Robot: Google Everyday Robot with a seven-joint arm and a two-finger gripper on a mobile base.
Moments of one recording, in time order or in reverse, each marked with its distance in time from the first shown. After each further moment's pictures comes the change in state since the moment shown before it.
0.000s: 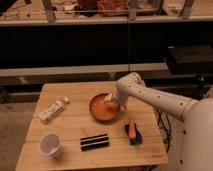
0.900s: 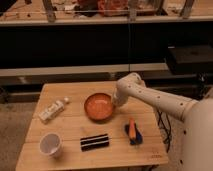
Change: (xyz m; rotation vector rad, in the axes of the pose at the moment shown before) arm 0.000 -0.003 0.002 0.009 -0.009 -0.022
